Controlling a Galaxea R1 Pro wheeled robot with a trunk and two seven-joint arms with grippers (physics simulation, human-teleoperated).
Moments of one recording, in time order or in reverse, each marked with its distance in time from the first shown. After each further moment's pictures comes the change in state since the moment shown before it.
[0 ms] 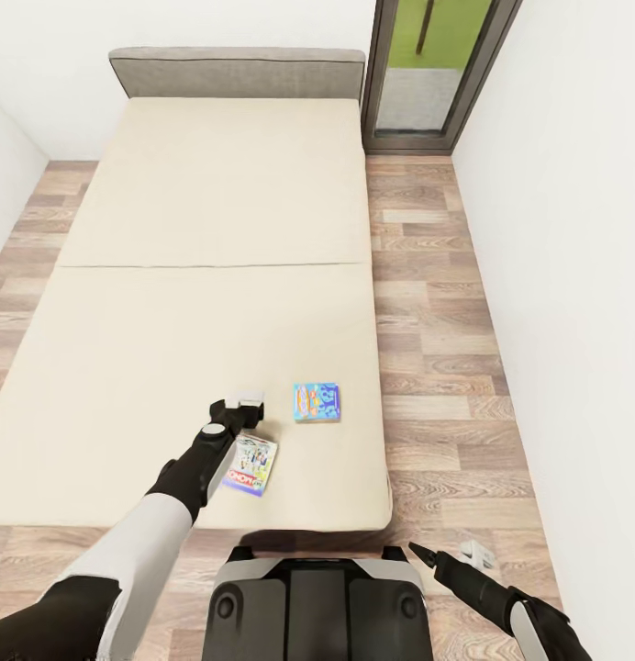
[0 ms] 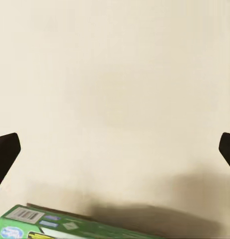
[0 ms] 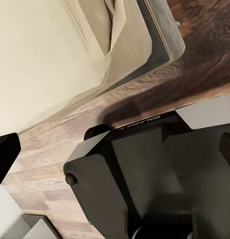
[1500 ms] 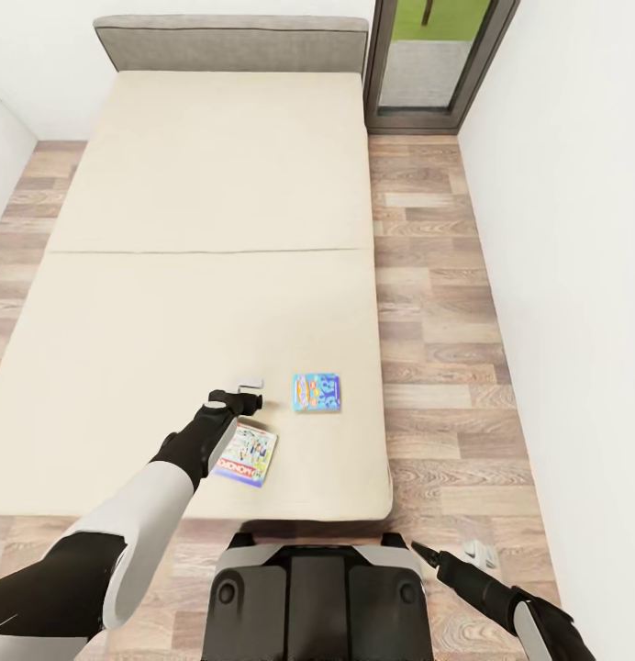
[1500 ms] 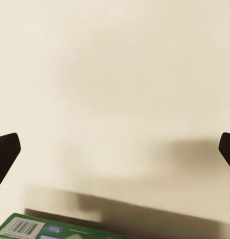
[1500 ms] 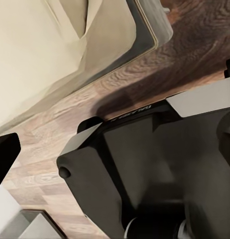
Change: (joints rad) left arm -0.125 0.007 -0.008 0.107 -0.002 0.102 -0.003; right arm 0.000 -0.010 -0.002 0.000 -0.004 0.005 0.005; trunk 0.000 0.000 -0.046
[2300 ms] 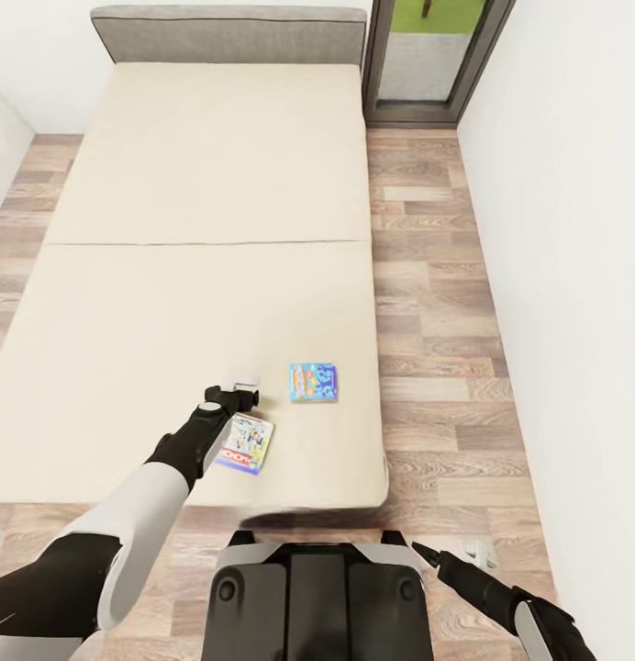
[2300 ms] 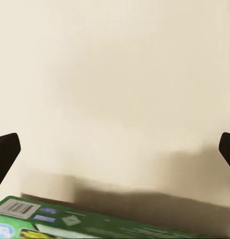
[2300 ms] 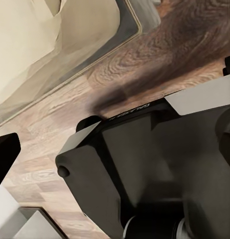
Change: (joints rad) left arm 0.004 0.019 -0.002 0.000 -0.001 -0.068 -0.009; right arm 0.000 -0.002 -0.001 0.000 0.000 0.000 0.003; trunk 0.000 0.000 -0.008
